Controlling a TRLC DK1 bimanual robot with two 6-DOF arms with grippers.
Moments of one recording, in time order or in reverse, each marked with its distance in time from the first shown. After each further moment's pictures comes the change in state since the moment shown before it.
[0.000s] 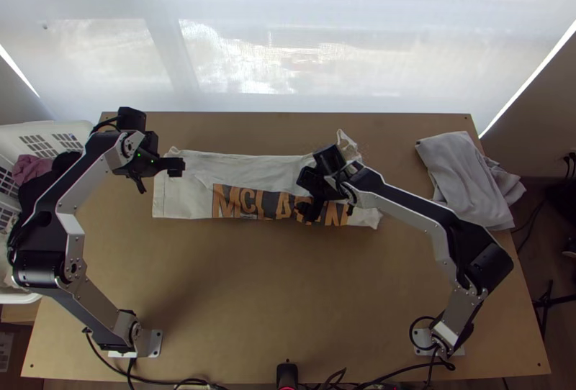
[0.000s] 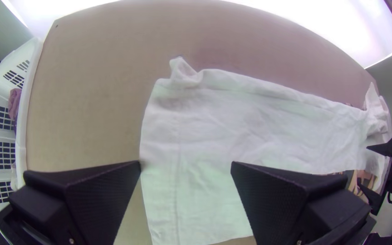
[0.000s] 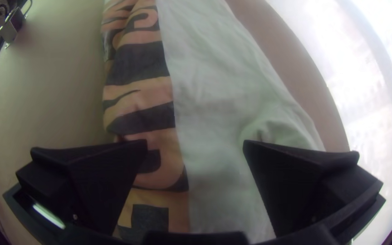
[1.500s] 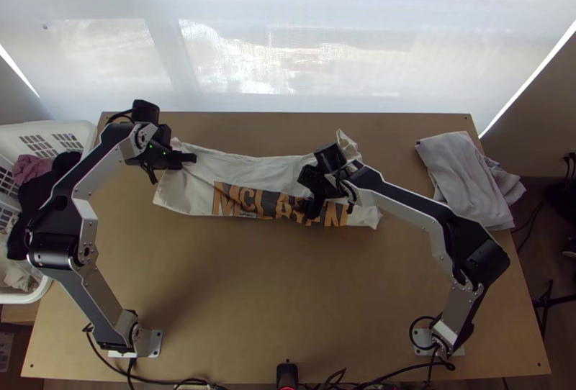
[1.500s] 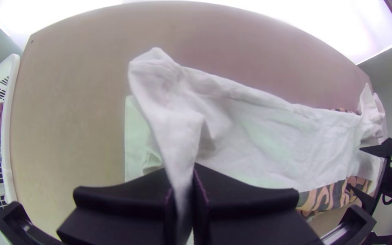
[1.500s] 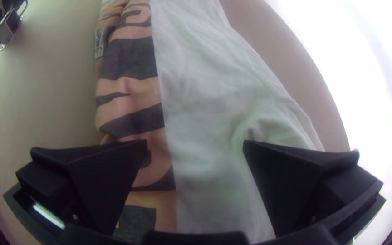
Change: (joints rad) left arm -0.046 0.117 0.121 -0.003 0.045 -0.008; right arm -0.019 0.030 0.008 0.020 0.003 -0.004
